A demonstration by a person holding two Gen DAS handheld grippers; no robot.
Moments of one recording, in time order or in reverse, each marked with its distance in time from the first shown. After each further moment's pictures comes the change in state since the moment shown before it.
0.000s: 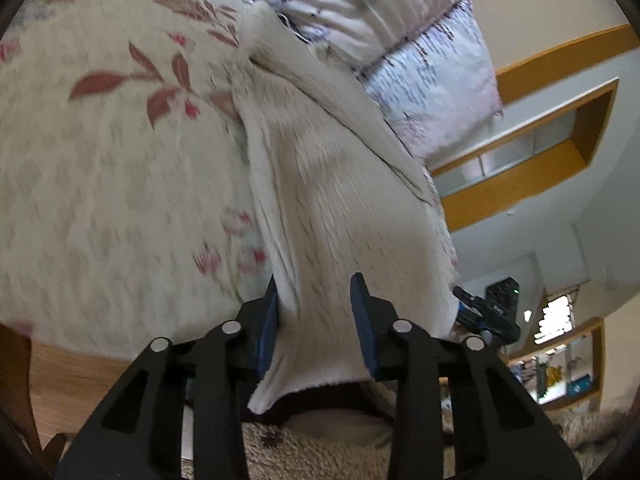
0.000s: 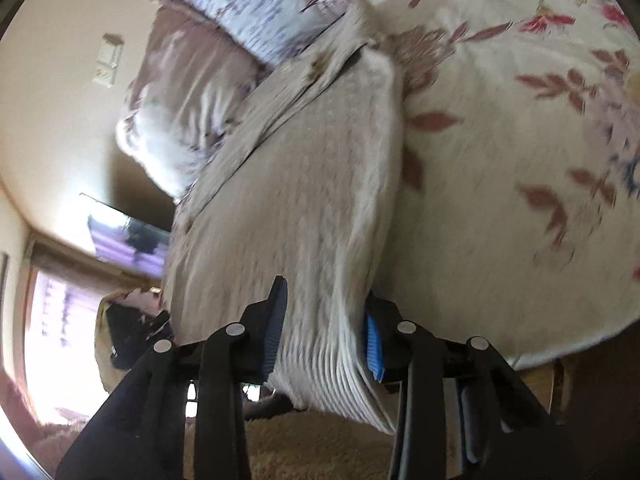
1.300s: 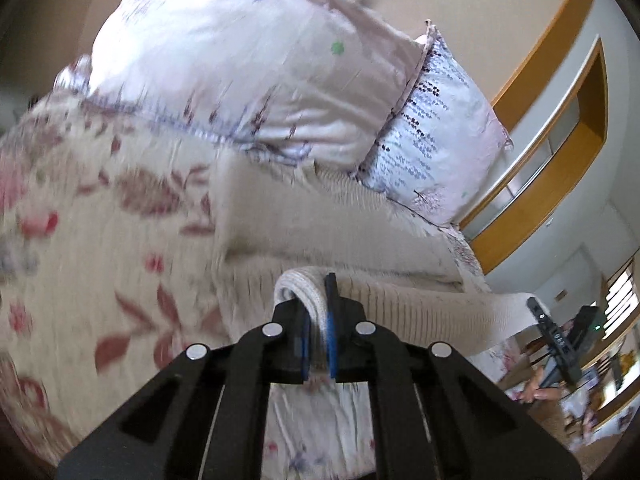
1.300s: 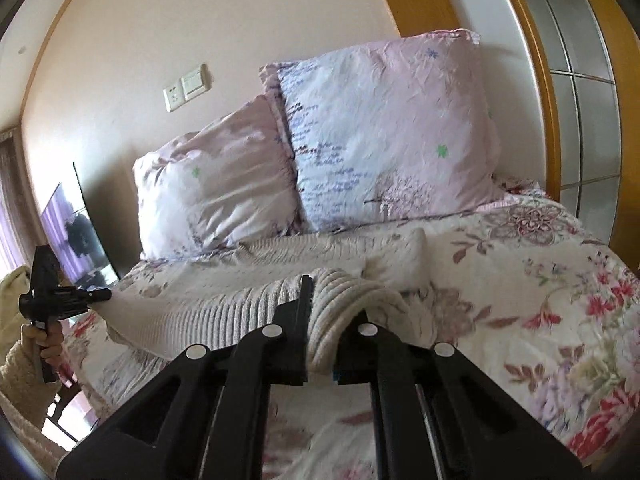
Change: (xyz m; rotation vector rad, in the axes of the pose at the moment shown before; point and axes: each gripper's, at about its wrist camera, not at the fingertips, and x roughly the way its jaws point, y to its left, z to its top) left arm -0.016 -0.071 0.109 0.238 -0.266 0.215; right arm -0.034 0.114 0.023 -0.512 -0.578 -0.237
